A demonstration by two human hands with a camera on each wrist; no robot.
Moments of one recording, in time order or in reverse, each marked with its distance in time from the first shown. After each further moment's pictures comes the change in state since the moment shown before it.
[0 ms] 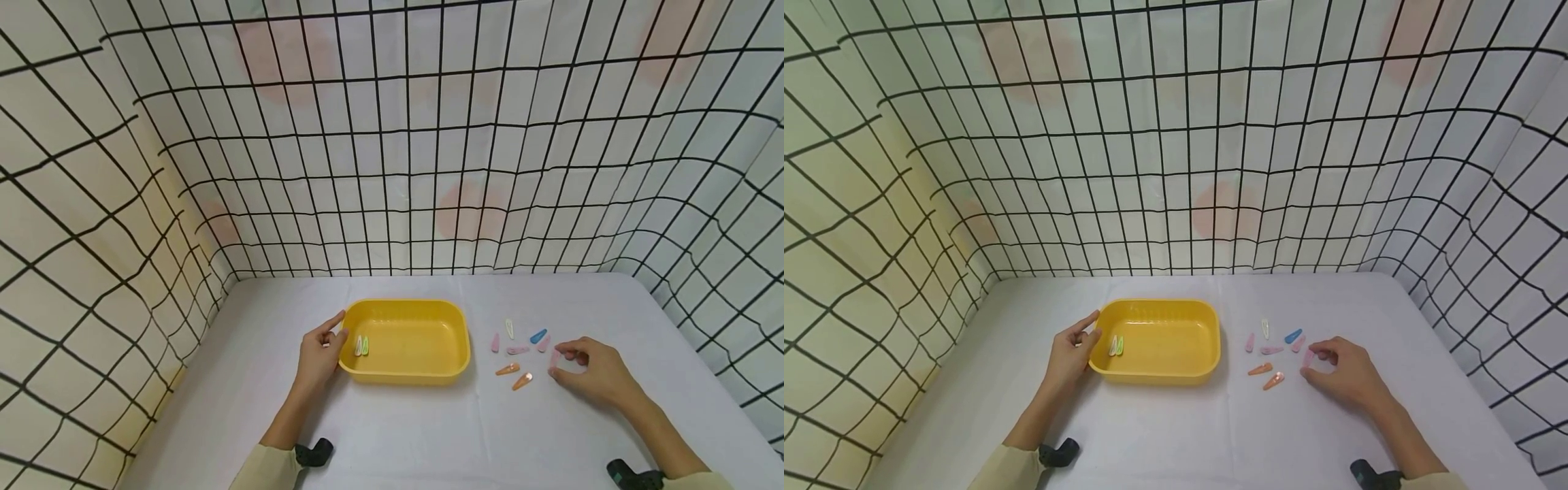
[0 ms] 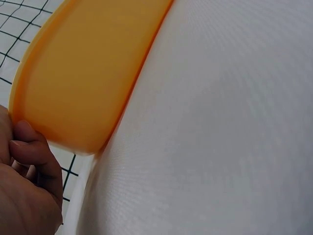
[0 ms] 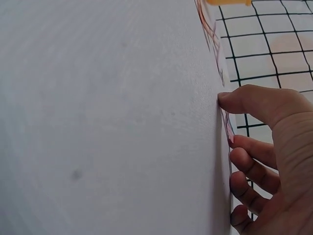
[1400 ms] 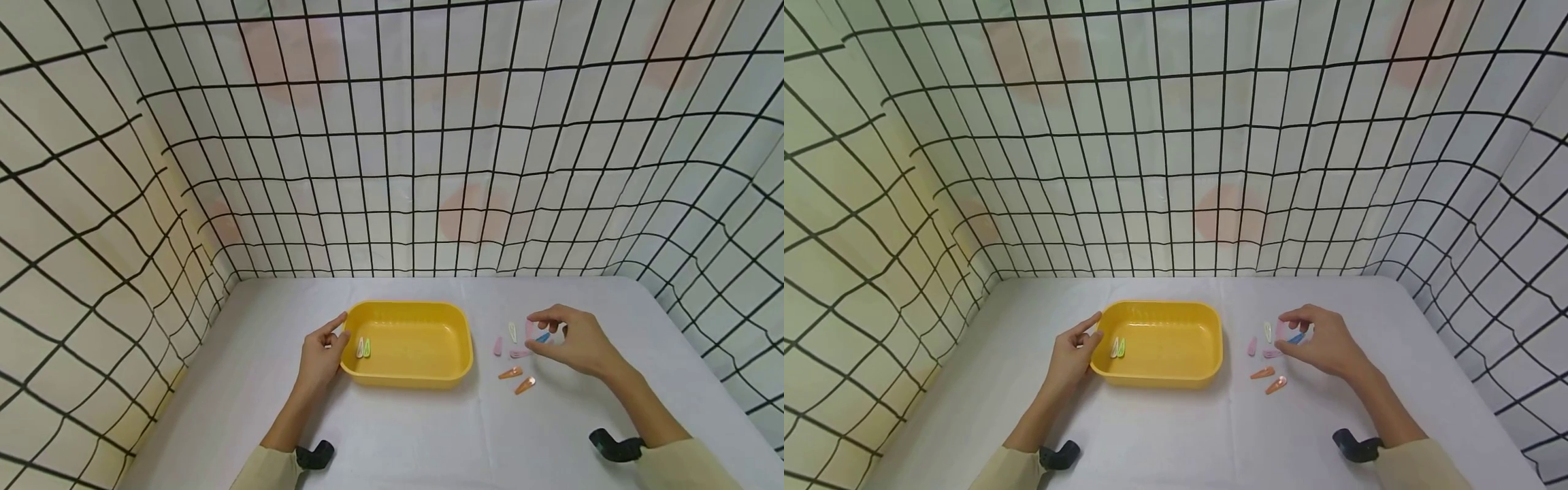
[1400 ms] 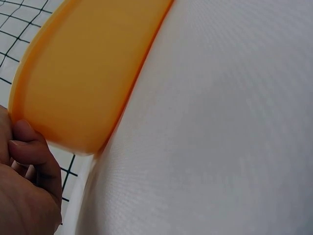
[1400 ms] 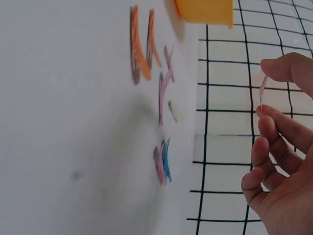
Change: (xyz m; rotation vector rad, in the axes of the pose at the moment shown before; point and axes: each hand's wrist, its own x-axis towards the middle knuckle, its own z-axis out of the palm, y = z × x) left_hand -0.001 -0.002 -0.001 -0.001 -0.011 0.054; right_hand 0.041 -0.066 -0.026 0.041 0.047 -0.198
